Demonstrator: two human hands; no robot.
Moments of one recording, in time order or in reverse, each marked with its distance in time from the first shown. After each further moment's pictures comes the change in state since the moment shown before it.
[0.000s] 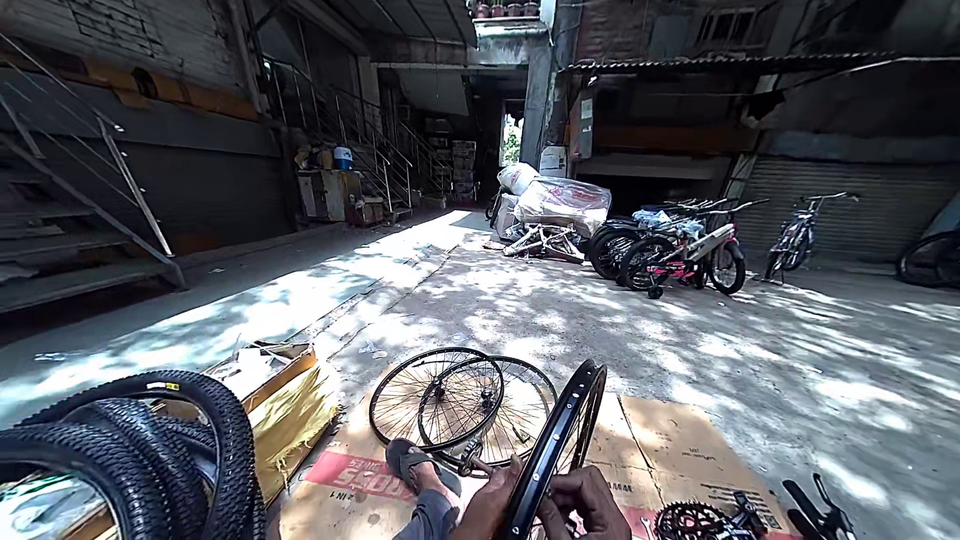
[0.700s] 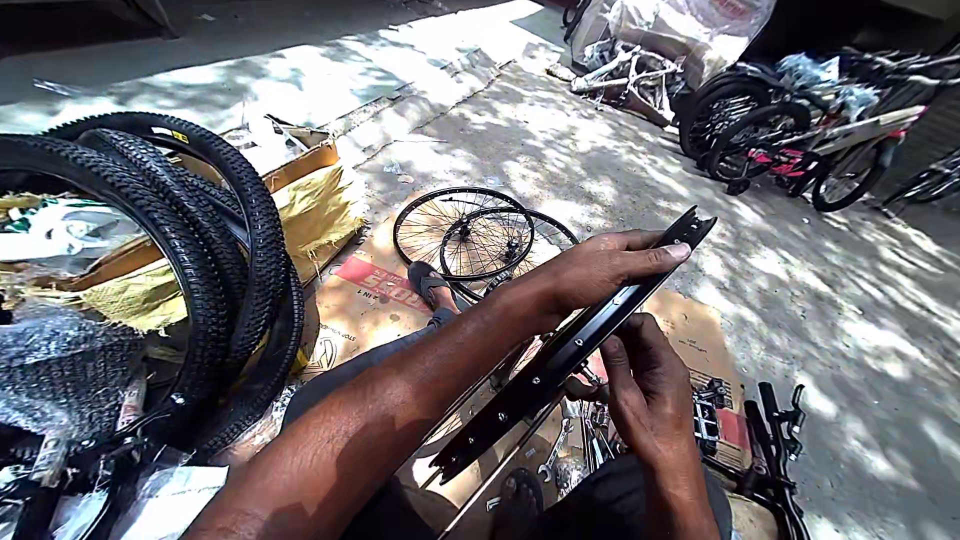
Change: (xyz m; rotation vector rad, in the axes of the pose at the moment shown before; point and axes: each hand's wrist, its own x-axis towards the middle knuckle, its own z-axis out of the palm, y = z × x) left_hand 0.052 0.060 0.031 0.338 -0.244 -0.101; right_hand 0.001 0.003 -0.037 -0.223 -0.390 0.089
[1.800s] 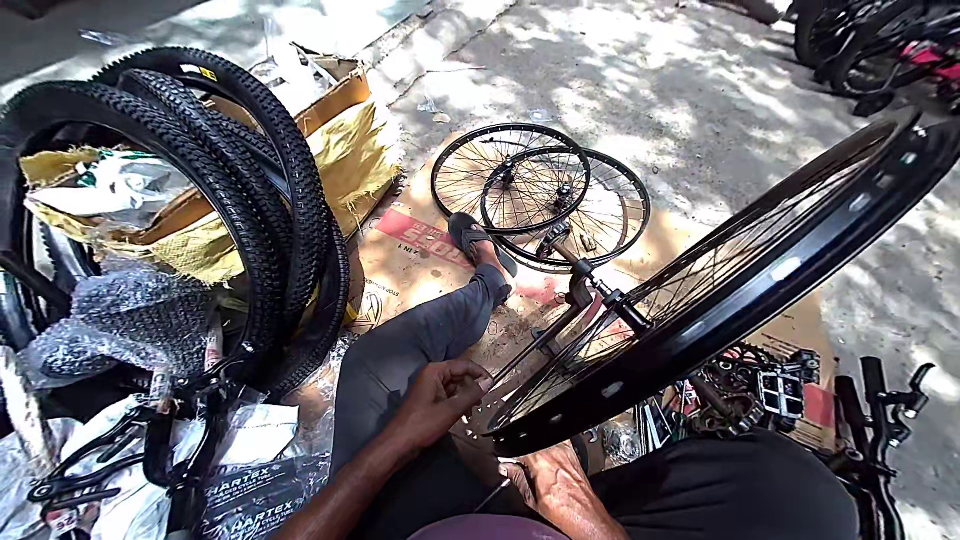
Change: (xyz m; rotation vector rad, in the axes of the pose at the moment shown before) left_hand -0.244 -0.173 -0.050 0.125 0.579 -0.346; right_hand -0.178 0.062 0.119 -0.352 -0.813 -0.092
